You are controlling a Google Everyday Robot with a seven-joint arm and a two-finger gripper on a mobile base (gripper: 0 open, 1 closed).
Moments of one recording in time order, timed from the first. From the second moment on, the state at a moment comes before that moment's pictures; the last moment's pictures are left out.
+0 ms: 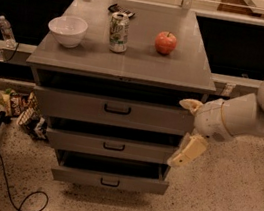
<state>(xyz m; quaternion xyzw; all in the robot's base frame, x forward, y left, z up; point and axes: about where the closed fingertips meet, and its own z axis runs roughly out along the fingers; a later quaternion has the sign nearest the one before) 0.501 -0.131 0.792 -0.62 0.70 0.15 0.32</state>
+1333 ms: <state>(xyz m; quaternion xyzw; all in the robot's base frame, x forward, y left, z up) 0.494 -0.128 0.640 -0.60 0.71 0.20 0.30</state>
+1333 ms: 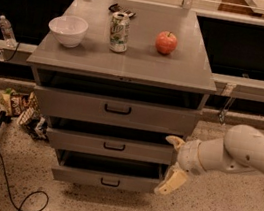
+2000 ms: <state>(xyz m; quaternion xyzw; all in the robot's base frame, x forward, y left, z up) 0.497 -0.130 0.500 -0.59 0.72 0.19 0.31</state>
